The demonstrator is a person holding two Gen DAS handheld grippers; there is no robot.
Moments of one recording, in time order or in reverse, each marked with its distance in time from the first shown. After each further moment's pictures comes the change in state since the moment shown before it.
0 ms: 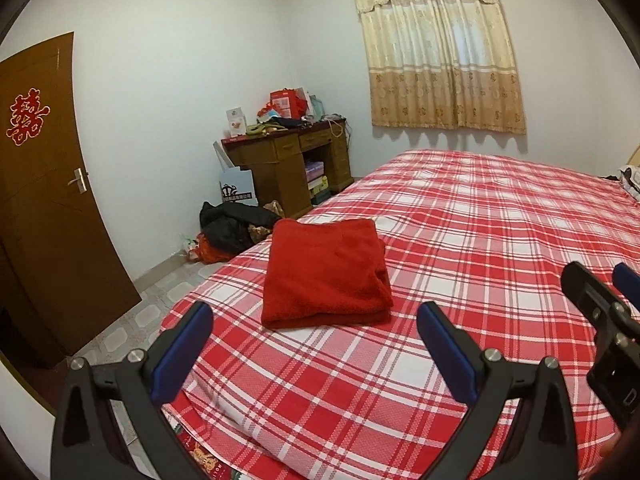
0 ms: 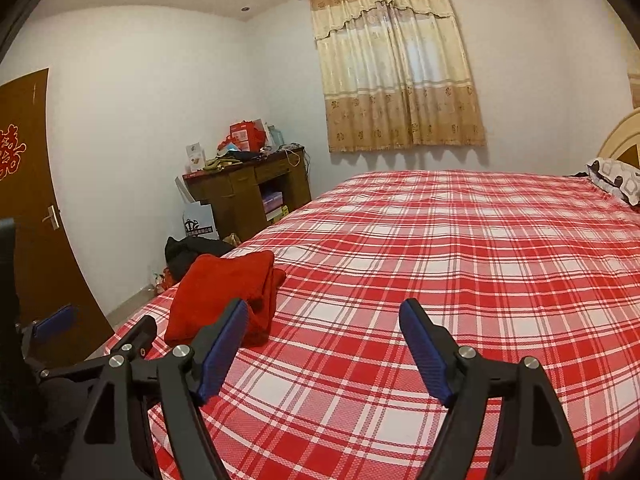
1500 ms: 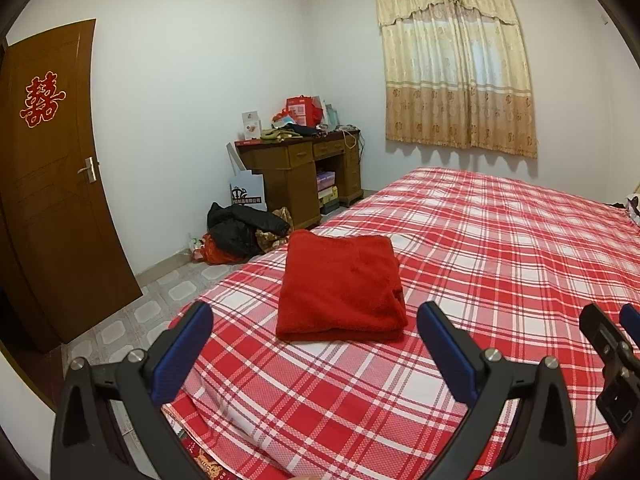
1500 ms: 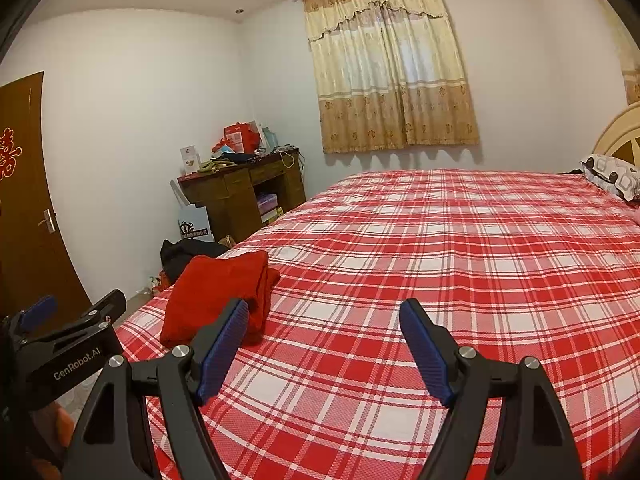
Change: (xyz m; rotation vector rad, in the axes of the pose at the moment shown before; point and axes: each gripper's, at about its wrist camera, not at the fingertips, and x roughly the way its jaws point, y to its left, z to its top) left arm 0.001 0.021 0.007 -0.073 -0.029 0.010; right arm -0.001 -0.005 -0.006 0.013 -0.003 -0.019
